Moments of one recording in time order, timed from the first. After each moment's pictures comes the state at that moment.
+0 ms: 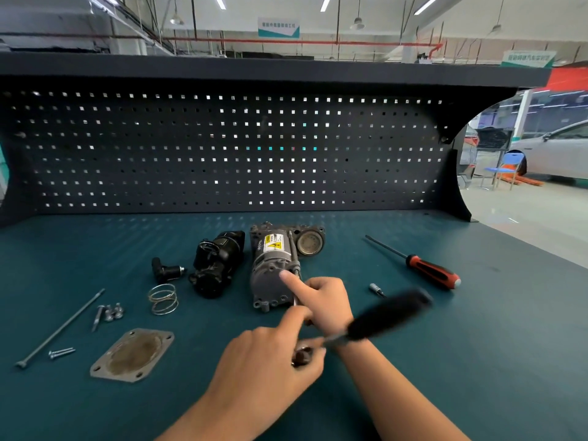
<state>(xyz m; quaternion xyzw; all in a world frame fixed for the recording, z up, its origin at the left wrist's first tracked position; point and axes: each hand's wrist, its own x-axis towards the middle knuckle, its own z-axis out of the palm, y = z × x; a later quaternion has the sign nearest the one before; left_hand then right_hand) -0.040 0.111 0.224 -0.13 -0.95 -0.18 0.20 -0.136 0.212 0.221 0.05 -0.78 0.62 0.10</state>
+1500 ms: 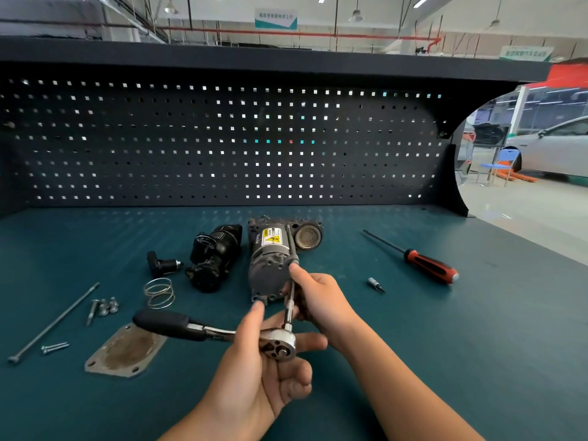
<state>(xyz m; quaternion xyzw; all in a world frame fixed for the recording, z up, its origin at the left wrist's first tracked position) -0.033 0.115 0.226 0.02 -0.46 -0.88 -0.11 -0.129 0.212 0.224 0.08 -0.70 0.70 -0.05</state>
